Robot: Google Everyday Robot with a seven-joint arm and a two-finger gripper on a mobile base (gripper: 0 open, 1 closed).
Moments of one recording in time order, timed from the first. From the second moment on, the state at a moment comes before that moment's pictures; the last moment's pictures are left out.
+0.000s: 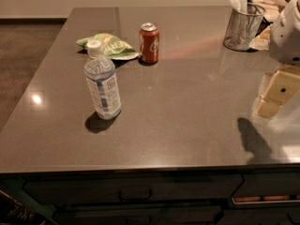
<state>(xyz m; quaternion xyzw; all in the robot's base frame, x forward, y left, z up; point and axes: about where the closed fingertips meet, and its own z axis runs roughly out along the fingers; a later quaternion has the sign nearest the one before) 0.438 -0.217 0.977 -0.60 0.78 -0.03 0.16</state>
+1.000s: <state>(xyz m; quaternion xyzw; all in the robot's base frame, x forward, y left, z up) 0.426 -0.160 0.990 -0.64 0.74 0.07 0.19</state>
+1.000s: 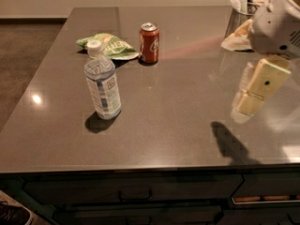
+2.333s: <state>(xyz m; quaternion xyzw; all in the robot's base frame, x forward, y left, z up) 0.448 0.023 0.980 -0.57 0.76 0.14 0.26</state>
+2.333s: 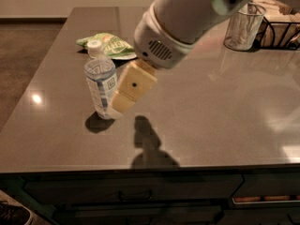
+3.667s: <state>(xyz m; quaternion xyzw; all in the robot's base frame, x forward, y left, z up) 0.495 0.107 0.958 -0.44 0.79 0.27 0.32</state>
